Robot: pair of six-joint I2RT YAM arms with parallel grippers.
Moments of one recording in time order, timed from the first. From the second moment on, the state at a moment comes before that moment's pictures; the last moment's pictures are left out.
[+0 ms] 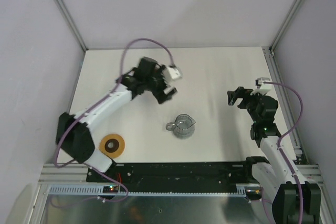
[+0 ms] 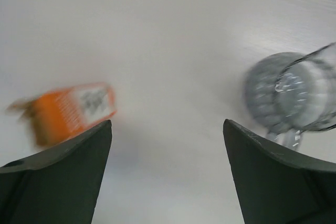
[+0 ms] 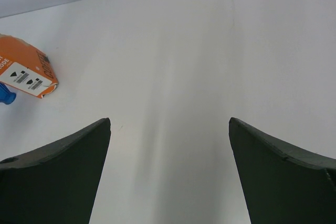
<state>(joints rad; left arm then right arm) -0.65 1.57 1.30 -0.51 0.34 0.54 0.01 0.82 0.41 0.26 -0.17 0.26</state>
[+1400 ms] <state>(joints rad) 0.12 1.00 0.55 -0.94 0.22 1.17 0.01 0.80 0.41 0.26 -0.30 0.30</state>
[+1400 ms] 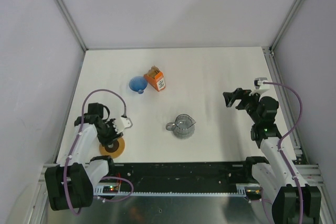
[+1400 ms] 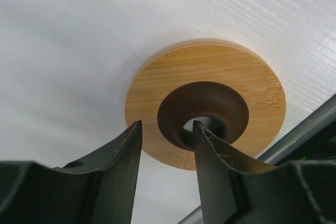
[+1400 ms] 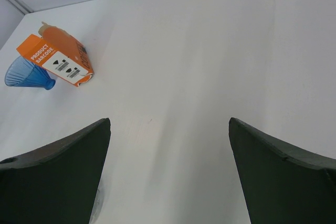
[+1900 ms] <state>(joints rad) 0.03 0.99 0.50 -0.86 0.18 1.05 0.01 0.81 0.41 0.26 -0.31 0.30</state>
